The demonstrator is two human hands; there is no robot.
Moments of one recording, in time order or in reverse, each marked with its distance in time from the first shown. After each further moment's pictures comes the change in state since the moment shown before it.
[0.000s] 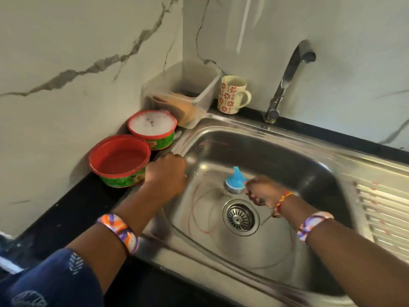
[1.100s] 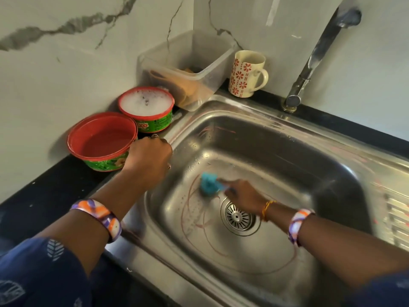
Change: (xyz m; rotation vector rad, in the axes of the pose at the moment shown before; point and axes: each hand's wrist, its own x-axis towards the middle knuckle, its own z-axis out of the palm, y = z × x) left_hand 0.021 -0.001 0.017 0.419 0.000 -0.014; right_hand 0.052 0.030 0.029 -0.647 -0.193 -0.739
